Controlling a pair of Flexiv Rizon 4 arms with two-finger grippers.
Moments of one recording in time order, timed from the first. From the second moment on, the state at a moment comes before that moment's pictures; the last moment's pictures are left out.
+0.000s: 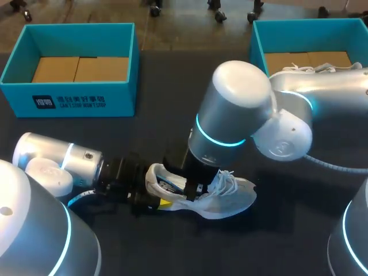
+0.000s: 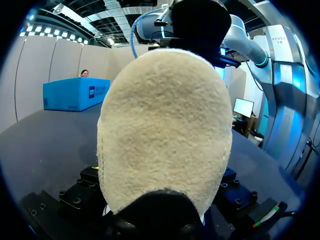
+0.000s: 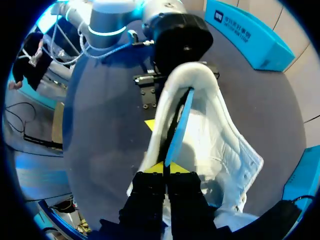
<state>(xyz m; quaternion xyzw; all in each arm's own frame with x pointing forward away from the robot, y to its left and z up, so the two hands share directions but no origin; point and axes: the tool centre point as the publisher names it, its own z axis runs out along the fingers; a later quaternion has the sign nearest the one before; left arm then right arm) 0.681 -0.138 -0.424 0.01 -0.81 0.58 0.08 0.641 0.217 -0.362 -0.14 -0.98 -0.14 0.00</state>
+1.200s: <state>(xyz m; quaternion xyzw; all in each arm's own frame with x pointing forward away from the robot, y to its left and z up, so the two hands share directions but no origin) 0.684 -0.141 -0.423 0.01 -0.81 0.58 0.08 0.666 0.195 -0.337 -0.15 -0.96 -0.23 0.00</state>
